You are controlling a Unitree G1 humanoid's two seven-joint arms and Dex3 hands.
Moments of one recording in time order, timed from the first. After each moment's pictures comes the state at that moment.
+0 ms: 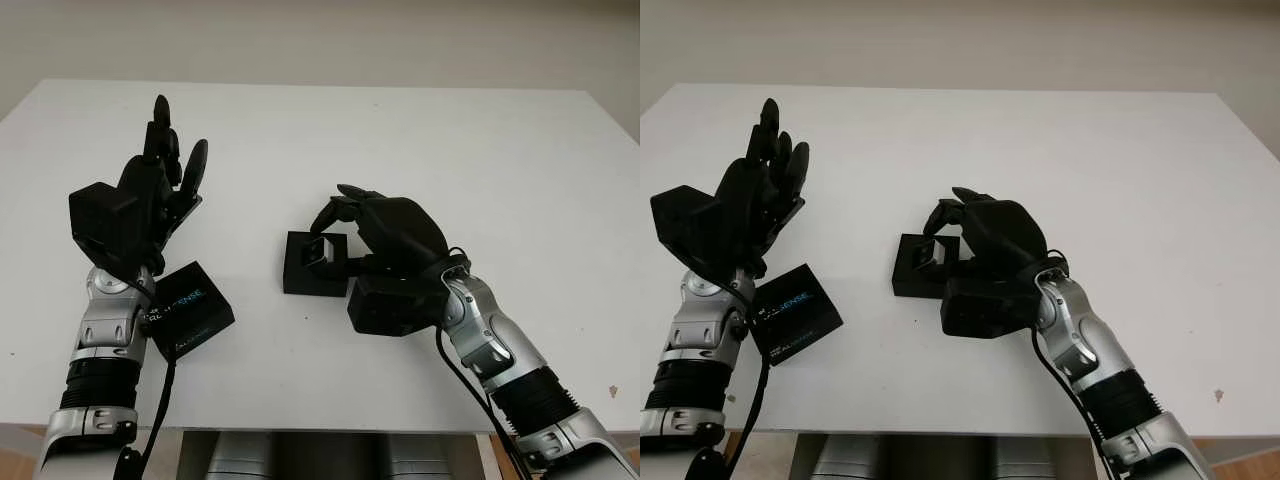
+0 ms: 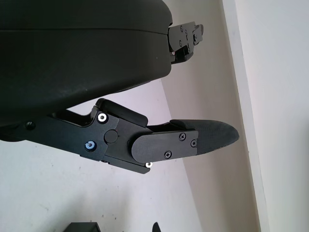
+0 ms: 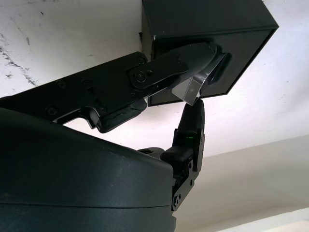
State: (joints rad) left arm -0.49 0.29 0.18 0.37 -0.07 -0.09 -0.15; right arm -0.46 -0.36 0.33 0.21 -0.71 -0.07 0.01
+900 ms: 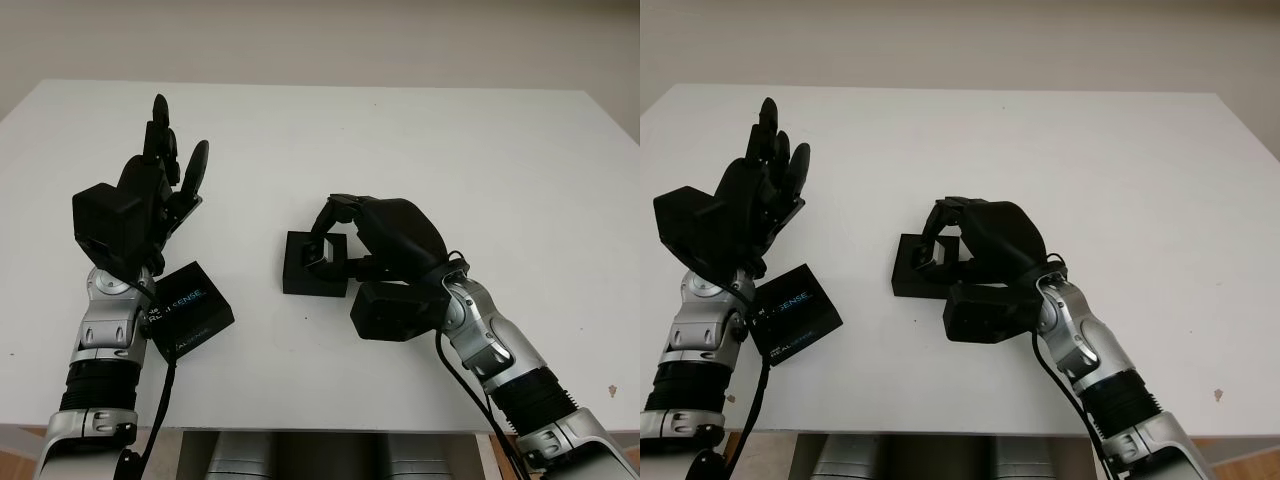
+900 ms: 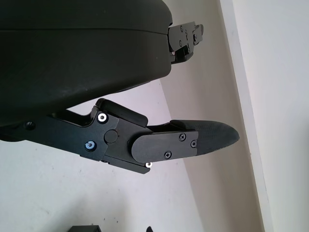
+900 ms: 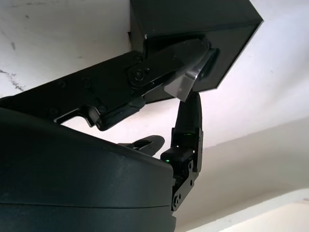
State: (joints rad) left arm -0.49 0.29 0.18 0.35 -0.05 -0.08 -0.13; right arm -0.46 -0.34 0.31 0.28 -0.65 -0.16 -0.08
